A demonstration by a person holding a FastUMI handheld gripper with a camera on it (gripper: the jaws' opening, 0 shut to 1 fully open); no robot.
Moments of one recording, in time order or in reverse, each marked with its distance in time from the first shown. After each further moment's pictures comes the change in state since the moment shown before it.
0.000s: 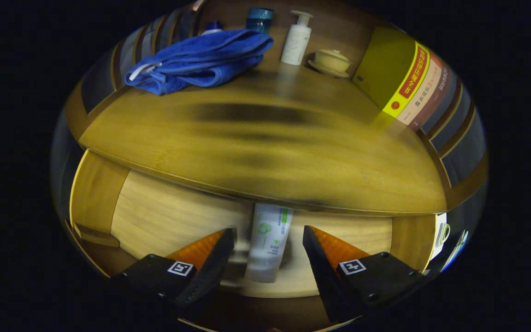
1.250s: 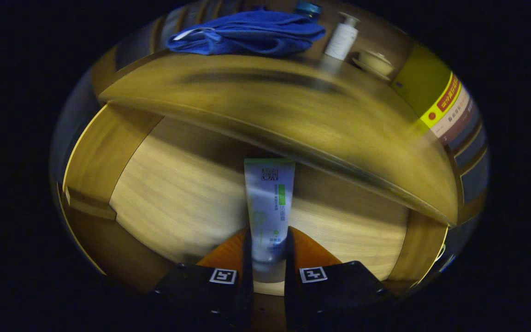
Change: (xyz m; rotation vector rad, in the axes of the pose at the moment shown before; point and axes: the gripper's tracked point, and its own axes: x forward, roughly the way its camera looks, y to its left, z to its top) arm 0.012 0.058 0.097 -0.162 0.006 0.097
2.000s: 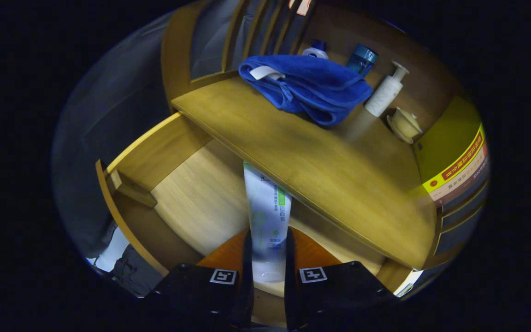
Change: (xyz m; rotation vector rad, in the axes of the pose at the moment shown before) arm -0.058 0.028 0.198 -0.285 -0.129 0.170
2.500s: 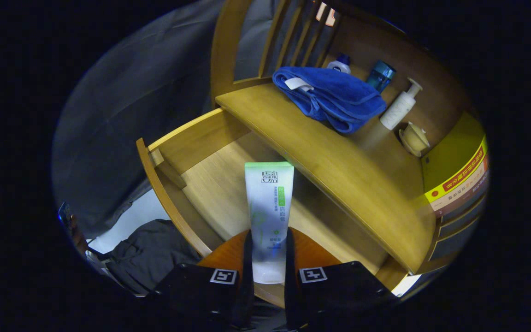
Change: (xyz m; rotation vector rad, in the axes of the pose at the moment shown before) arm -0.030 0.027 -0.012 -0.094 -0.022 0.088
